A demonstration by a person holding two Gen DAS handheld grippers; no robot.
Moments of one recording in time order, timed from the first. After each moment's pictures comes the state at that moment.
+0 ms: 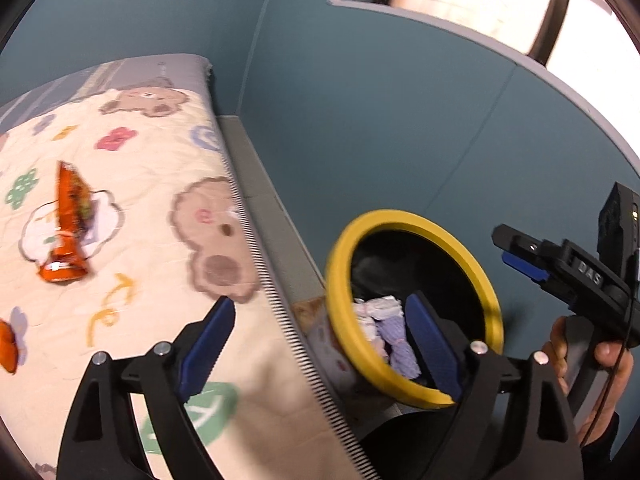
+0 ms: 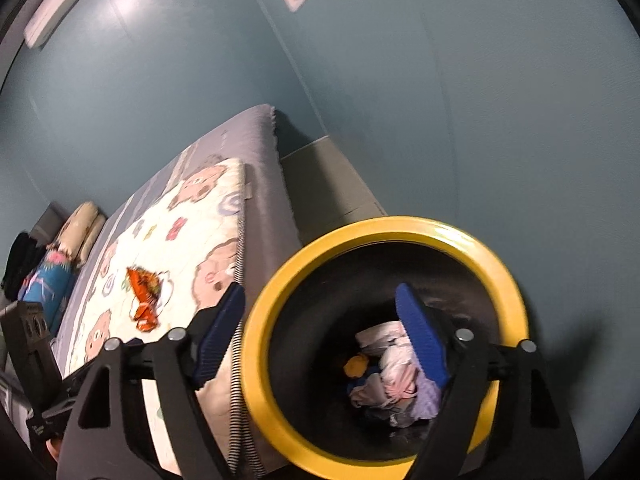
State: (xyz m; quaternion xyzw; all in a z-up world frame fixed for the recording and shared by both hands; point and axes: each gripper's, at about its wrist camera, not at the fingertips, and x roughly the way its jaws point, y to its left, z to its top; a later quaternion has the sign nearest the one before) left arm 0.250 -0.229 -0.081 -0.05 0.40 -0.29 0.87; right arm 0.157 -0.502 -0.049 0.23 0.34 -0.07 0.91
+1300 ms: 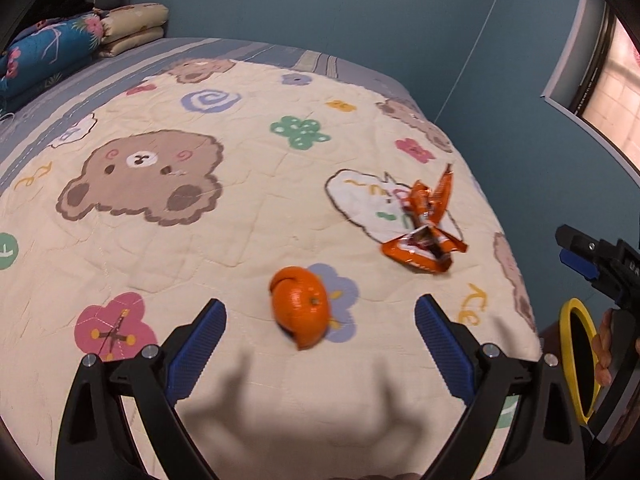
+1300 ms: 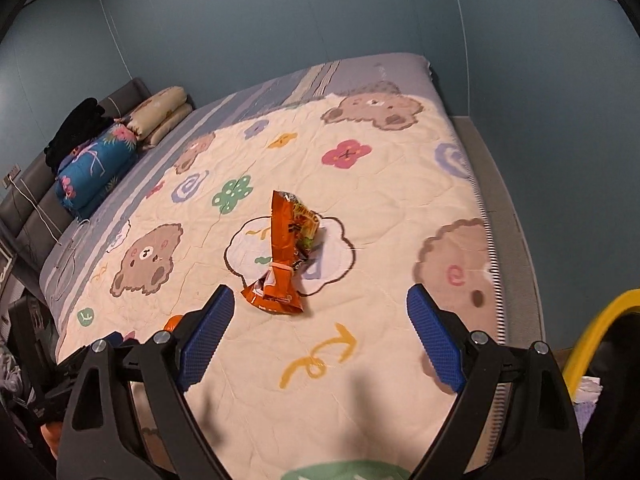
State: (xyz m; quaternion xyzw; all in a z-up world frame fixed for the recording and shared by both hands) left arm 0.272 0.075 -0.135 -0.15 0.40 -0.03 0.90; right arm 0.327 -0.224 -0.066 0.09 0.40 0.13 0.90
